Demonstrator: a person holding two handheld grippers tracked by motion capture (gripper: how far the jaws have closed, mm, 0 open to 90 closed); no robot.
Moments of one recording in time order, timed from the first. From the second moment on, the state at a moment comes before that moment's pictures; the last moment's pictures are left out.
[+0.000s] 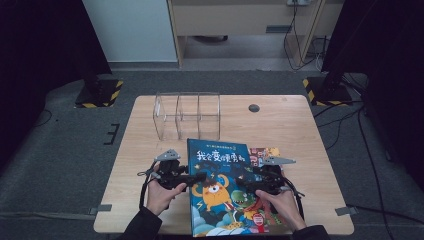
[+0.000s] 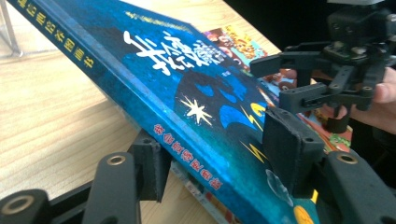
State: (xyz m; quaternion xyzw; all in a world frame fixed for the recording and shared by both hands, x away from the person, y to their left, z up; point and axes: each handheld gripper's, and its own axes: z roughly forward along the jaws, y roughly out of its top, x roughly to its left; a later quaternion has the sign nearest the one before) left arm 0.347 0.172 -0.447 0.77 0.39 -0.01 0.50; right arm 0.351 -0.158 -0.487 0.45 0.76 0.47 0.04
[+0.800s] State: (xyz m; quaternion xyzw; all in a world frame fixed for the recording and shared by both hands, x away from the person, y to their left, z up) left arm 0.334 0.172 -0.423 0.78 0.32 0.01 0.53; right arm 0.353 -0.161 -0.482 0.43 0.74 0.52 0.02
